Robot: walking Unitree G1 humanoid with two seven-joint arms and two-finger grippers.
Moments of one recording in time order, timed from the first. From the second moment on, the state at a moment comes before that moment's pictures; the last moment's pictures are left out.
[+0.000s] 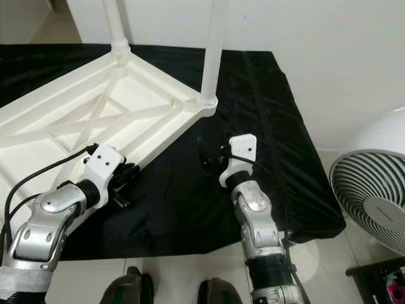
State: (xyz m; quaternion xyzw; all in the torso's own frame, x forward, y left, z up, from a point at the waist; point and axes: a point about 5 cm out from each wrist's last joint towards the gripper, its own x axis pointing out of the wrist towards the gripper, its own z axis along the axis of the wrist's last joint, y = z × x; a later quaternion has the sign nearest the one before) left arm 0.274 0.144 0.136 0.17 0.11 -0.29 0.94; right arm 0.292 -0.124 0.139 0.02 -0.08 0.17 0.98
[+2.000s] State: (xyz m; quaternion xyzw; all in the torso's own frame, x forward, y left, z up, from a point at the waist) left arm 0.243 0.132 0.172 0.10 -0.09 -0.29 0.95; right arm 0.300 -0.121 0.138 0.02 -0.08 0.16 0.98
